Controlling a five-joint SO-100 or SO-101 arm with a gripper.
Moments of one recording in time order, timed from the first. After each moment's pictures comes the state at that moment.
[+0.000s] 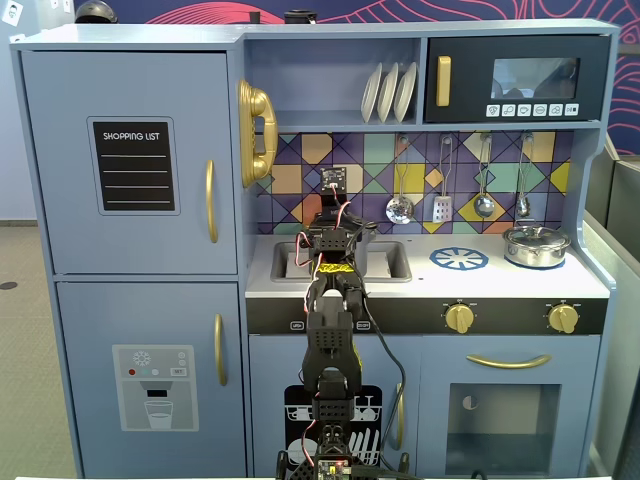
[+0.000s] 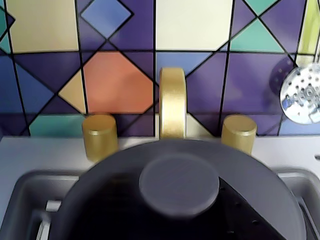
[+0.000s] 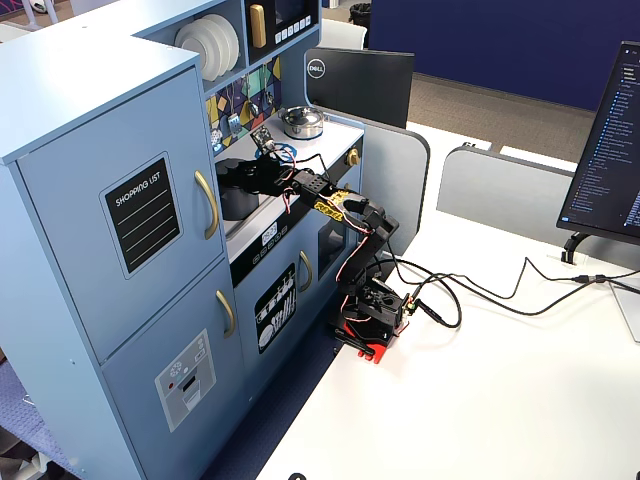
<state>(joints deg) 1.2 117.9 102.8 16.2 -94.5</state>
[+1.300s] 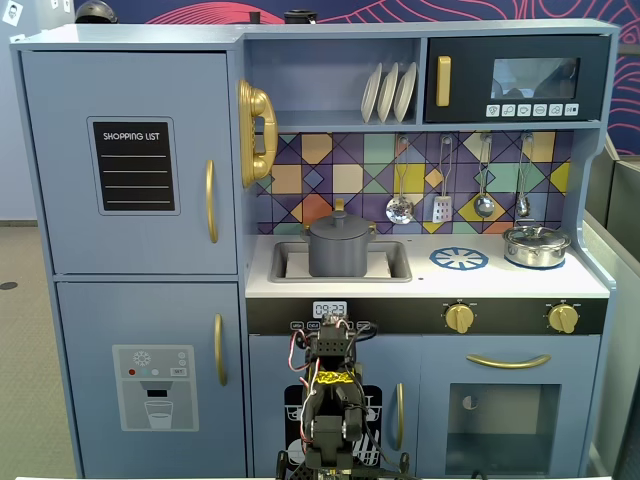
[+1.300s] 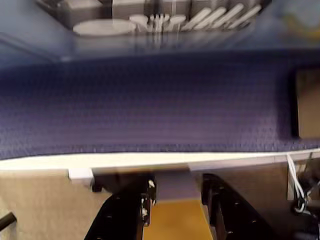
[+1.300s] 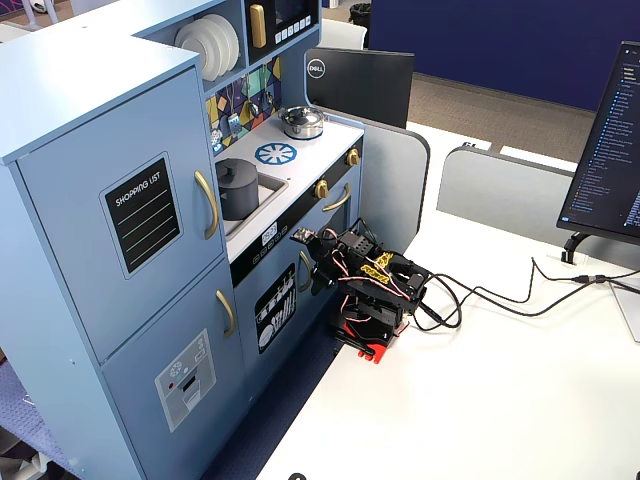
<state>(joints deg) 1.2 181.8 171.3 77.3 -93.2</state>
